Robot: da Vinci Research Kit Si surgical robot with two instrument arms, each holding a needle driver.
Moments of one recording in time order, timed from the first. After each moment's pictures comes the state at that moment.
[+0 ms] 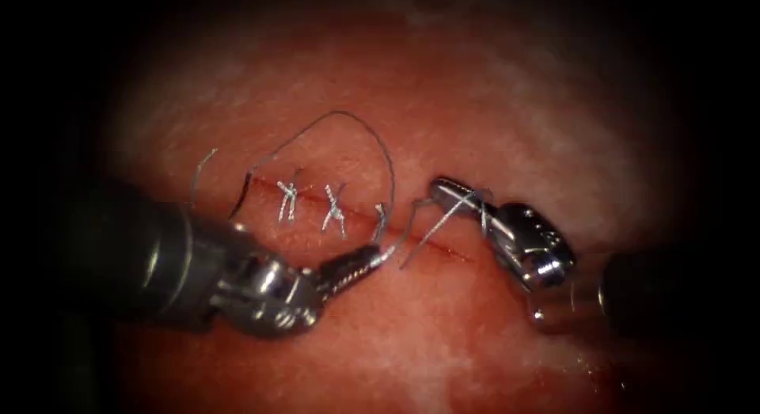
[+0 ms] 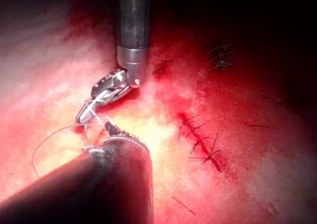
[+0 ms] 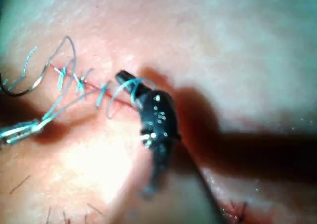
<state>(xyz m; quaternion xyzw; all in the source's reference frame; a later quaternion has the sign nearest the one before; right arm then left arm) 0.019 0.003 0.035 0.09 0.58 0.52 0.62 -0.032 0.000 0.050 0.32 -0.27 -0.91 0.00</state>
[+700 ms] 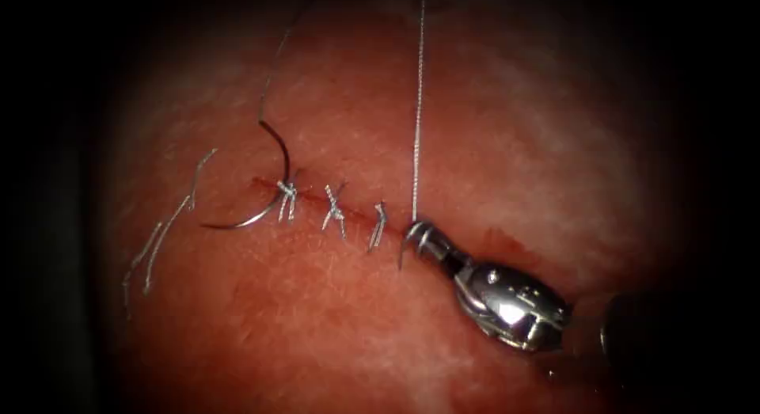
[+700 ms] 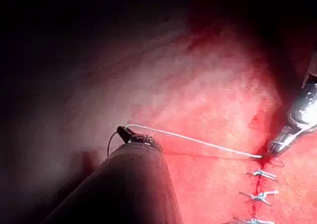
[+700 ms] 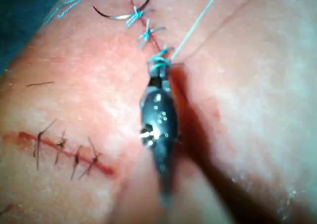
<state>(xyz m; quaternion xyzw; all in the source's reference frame) 0.024 -0.004 0.029 -0.03 0.53 0.44 0.72 -0.032 0.031 0.068 0.29 -0.25 -0.91 -0.14</state>
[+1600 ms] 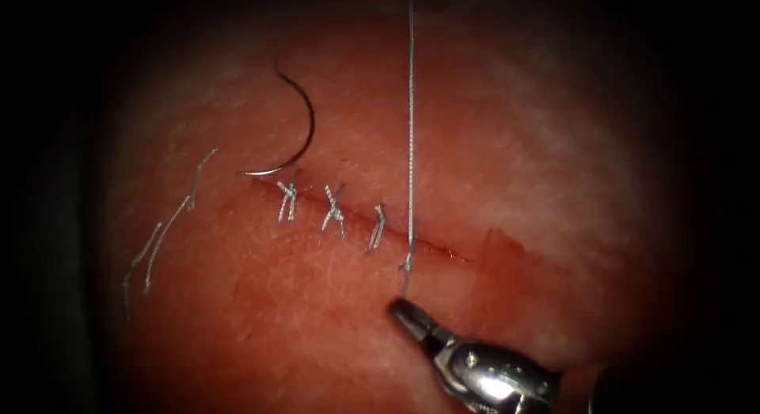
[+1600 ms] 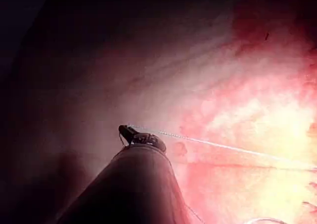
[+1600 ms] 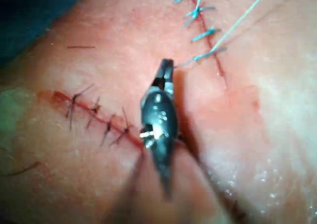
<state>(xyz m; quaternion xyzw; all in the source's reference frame) 0.025 -0.012 0.027 -0.02 0.52 0.41 0.75 -0.030 0.043 0.068 0.27 -0.31 -0.89 -0.19</state>
